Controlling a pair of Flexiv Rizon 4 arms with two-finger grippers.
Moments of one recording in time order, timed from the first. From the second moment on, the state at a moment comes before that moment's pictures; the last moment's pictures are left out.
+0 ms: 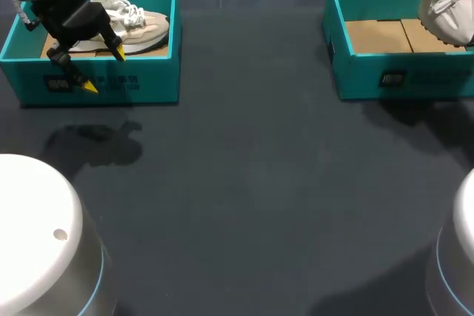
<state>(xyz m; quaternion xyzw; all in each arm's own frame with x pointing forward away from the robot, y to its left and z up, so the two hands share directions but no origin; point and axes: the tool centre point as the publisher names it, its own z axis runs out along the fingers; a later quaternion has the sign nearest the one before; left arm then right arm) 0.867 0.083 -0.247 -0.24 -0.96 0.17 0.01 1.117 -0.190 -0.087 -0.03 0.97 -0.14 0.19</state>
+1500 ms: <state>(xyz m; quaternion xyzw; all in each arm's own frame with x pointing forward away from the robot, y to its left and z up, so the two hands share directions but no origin) 0.867 0.083 -0.247 -0.24 -0.96 0.17 0.01 1.088 -0.306 -0.127 0.48 0.86 -0.09 0.15</state>
